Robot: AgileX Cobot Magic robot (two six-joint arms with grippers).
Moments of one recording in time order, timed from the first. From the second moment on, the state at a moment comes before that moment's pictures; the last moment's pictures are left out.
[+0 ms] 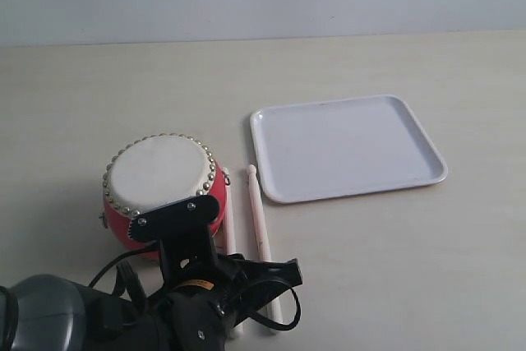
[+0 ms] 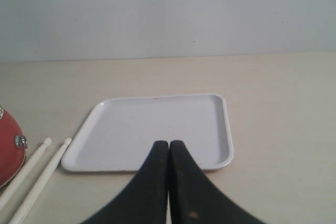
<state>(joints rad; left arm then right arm) -1.31 1.93 -0.74 -1.73 -0.59 0.37 0.11 0.01 0.00 0.19 0.29 -0.05</state>
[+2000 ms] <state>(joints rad) -1.45 1.47 -0.82 -1.75 -1.21 0.66 0.11 0.01 0.00 0.19 0.29 -0.05</state>
